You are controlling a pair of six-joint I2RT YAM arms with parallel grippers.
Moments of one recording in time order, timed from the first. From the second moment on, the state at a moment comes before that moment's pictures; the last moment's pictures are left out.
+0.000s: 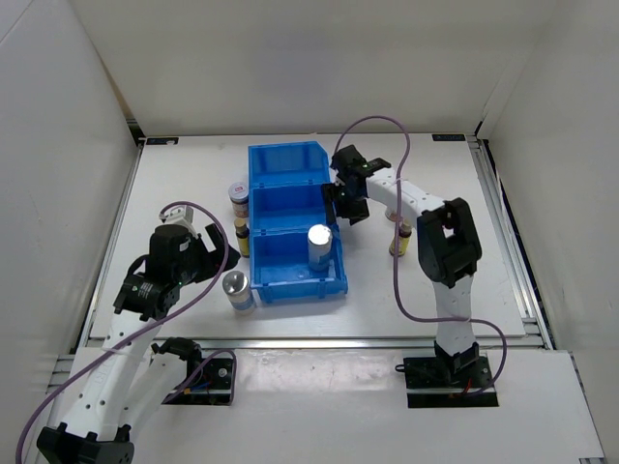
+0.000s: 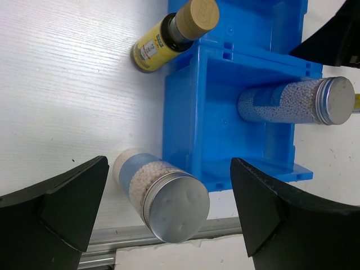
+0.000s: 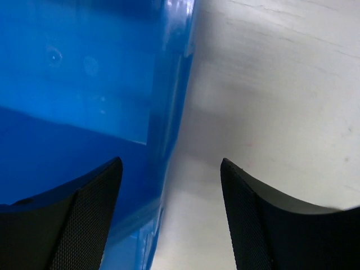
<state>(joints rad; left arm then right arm) -0.26 0.70 0.78 -0.74 0.02 -0.58 0.55 2.07 1.70 -0.81 -0.10 0.28</state>
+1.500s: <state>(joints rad) -0.26 0.69 0.78 -0.74 0.01 -0.58 0.56 1.94 1.39 -0.75 0.03 0.42</state>
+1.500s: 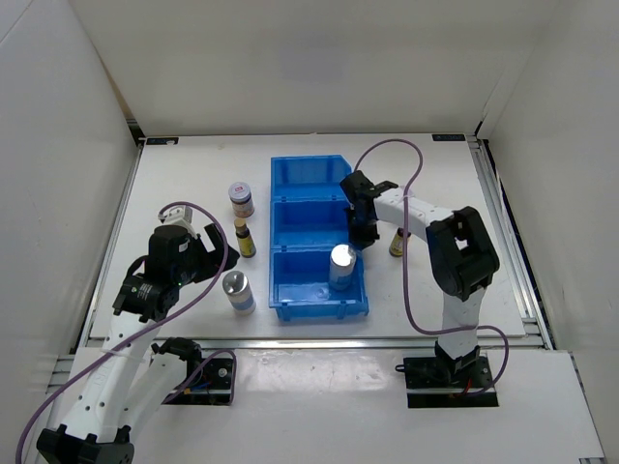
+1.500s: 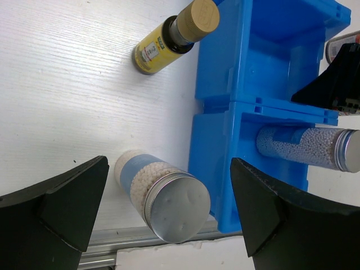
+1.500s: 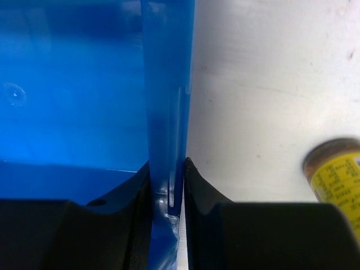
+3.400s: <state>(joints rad) -0.44 1.05 0.97 -1.02 0.04 -0.60 0.57 1.39 1.61 -1.05 0.13 0.33</state>
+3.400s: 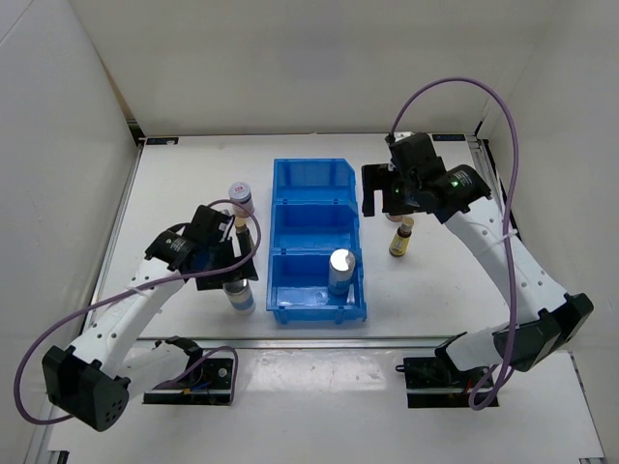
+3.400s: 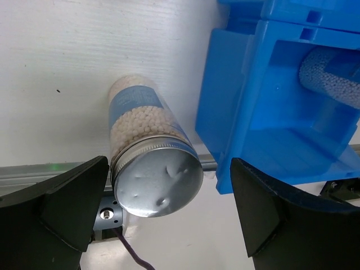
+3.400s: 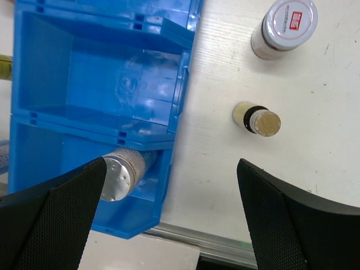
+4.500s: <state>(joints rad) -0.52 1.29 1.62 -1.23 0.01 -0.58 0.54 1.28 1.56 -1.09 0.19 0.30</state>
